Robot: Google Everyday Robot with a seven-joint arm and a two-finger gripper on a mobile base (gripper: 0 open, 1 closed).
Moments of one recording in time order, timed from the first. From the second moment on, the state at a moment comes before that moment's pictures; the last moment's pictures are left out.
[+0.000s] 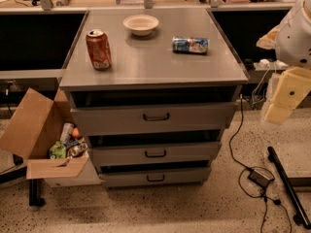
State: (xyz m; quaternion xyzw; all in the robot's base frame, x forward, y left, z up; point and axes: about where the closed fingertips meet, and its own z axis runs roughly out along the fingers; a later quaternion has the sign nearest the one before) arm 0.438 -0.217 0.976 -0.60 0.78 -0.03 0.16
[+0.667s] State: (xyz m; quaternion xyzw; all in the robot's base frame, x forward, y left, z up) arm 0.440 -0.215 0.942 -0.62 0.77 -0.03 0.14
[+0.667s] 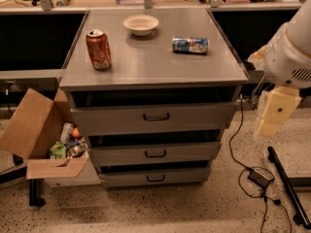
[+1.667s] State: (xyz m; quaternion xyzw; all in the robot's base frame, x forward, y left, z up) arm 0.419 -0.199 0.674 -0.66 0.74 0.06 0.06
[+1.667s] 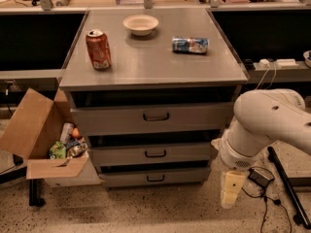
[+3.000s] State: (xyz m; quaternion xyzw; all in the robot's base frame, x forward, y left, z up) arm 0.494 -0.215 0.477 -0.71 0.71 0.05 0.04
